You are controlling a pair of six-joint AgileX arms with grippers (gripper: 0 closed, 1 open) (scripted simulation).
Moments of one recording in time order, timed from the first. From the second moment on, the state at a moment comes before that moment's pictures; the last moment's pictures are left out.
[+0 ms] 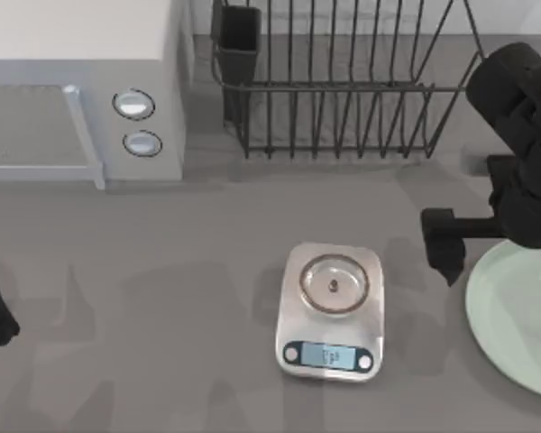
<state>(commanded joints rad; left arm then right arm) 0.00 0.00 0.00 0.00 0.00 0.00 0.40 1.73 1.23 -1.07 0.00 0.41</state>
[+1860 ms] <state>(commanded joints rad) 0.00 0.00 0.00 0.00 0.00 0.00 0.40 1.91 1.01 -0.67 0.00 0.41</state>
